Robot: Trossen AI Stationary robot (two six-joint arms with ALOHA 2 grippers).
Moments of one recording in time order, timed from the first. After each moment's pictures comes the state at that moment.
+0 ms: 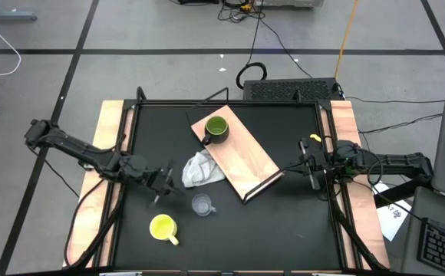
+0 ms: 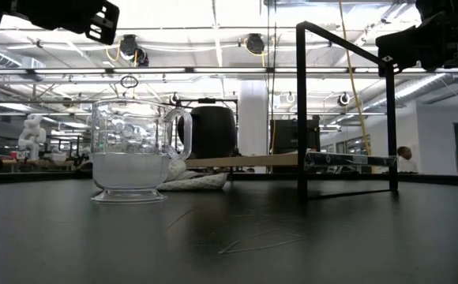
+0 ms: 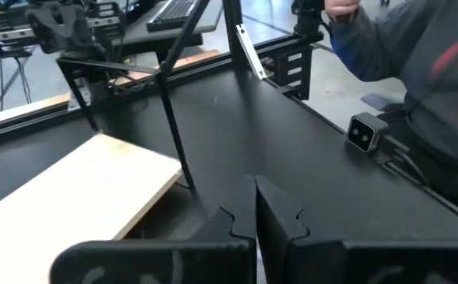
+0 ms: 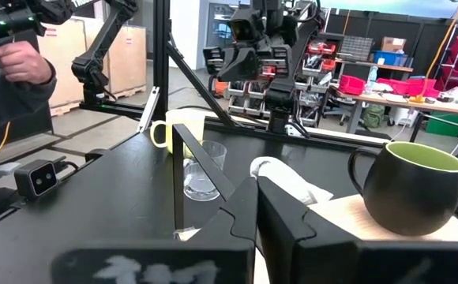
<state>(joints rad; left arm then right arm) -0.33 0.89 0.47 0.14 0.07 0.15 -0.06 0.23 0.12 0.08 -0.26 -0.09</state>
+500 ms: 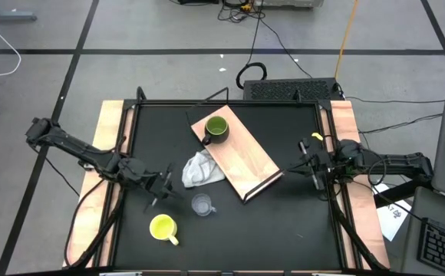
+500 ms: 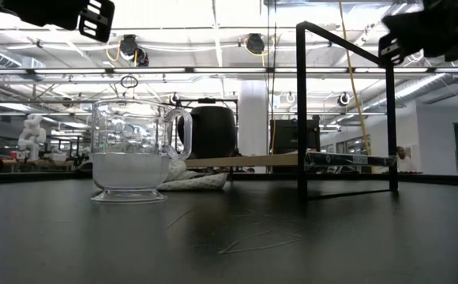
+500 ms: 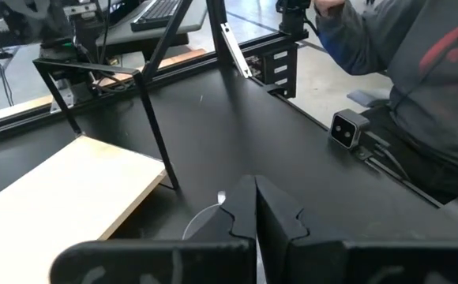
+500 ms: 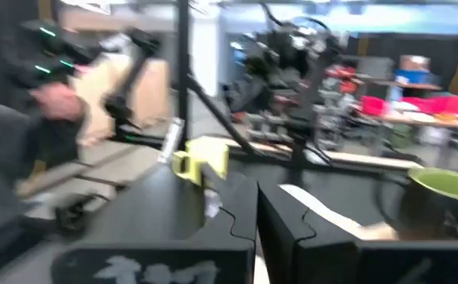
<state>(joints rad) -0.37 0.89 0.47 0.13 0.08 0.15 -0.06 0.23 0.12 0.18 -0.34 -0.01</state>
